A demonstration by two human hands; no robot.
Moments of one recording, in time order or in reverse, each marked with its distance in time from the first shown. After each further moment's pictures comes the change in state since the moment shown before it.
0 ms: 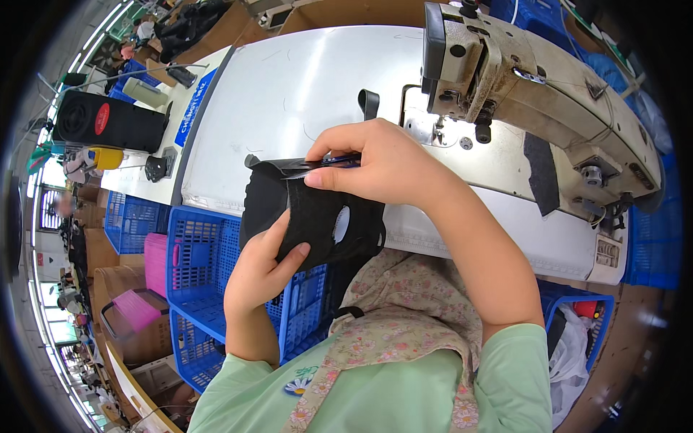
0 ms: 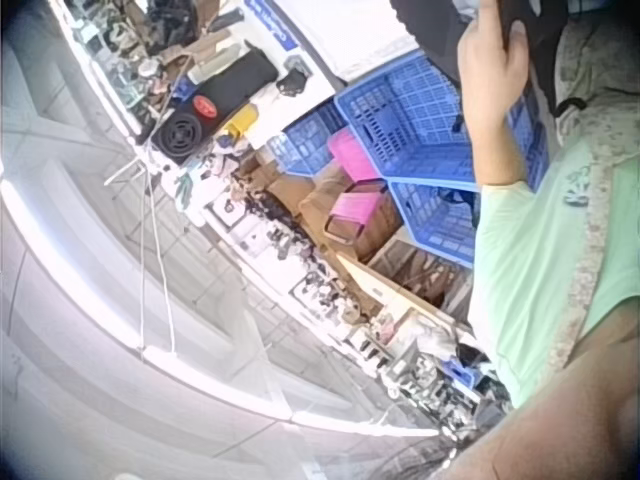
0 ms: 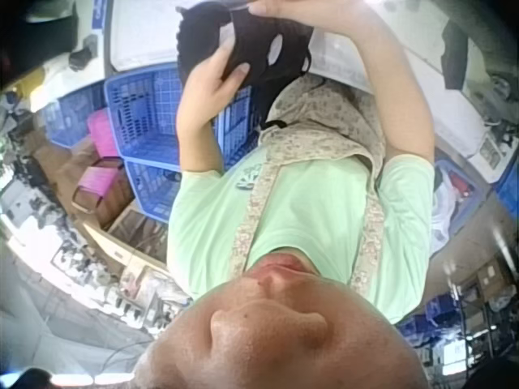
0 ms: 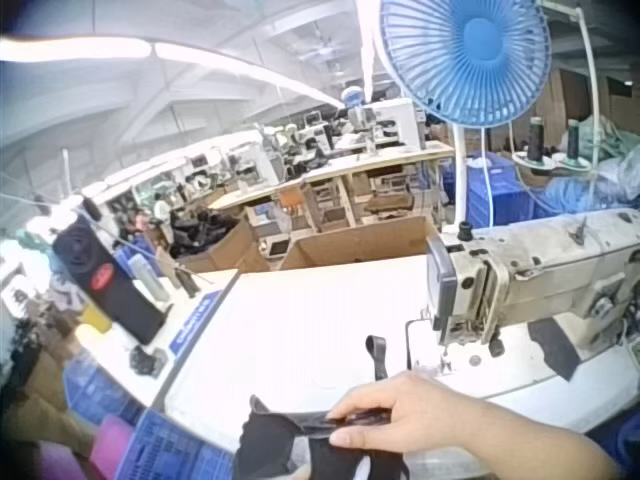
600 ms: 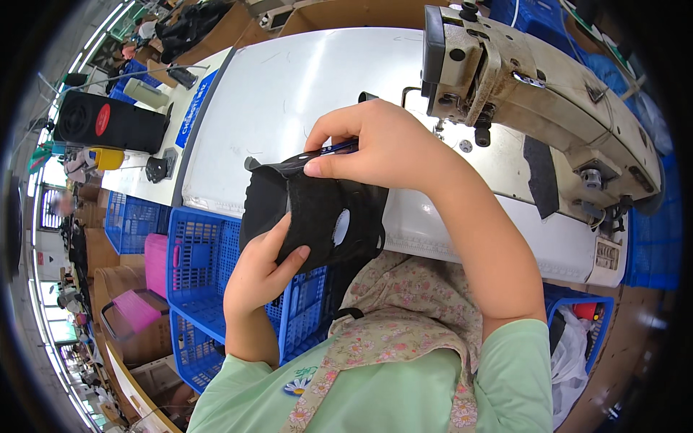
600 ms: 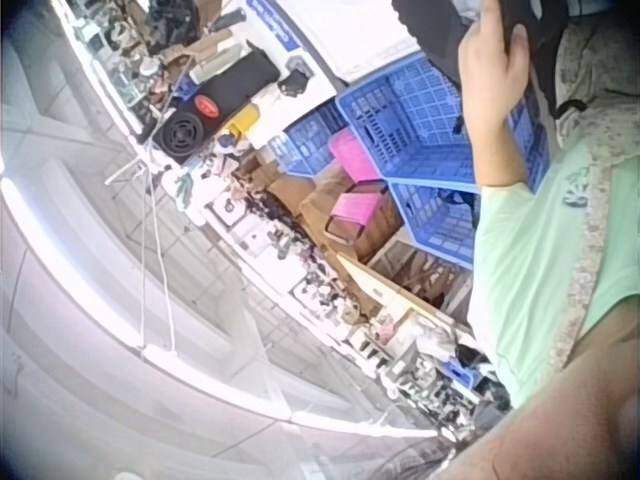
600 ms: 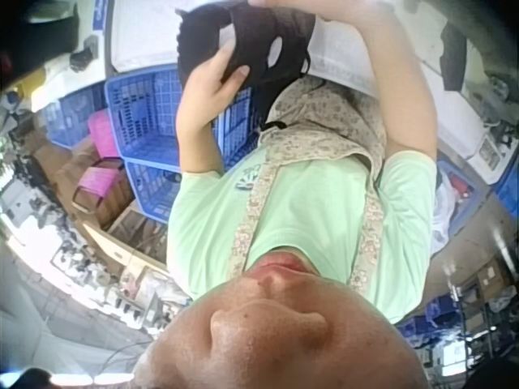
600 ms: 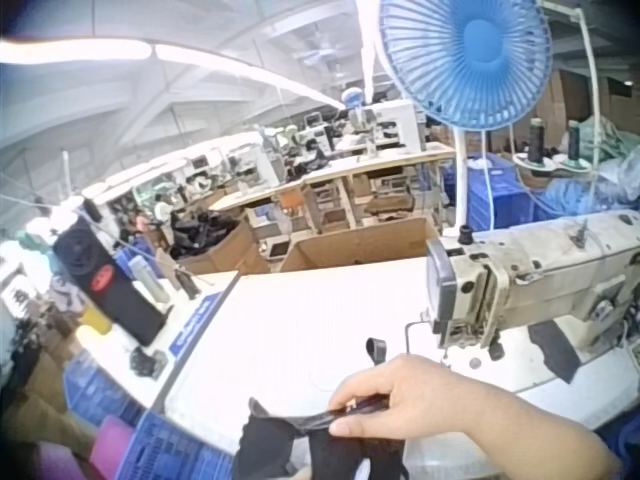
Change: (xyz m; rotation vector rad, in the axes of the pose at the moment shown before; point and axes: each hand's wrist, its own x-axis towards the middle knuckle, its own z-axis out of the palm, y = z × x) left_hand -0.001 -0.002 0.000 0.013 -0.007 0.000; right_hand 0.012 -0.012 -0.017 -0.128 -0.030 -0.020
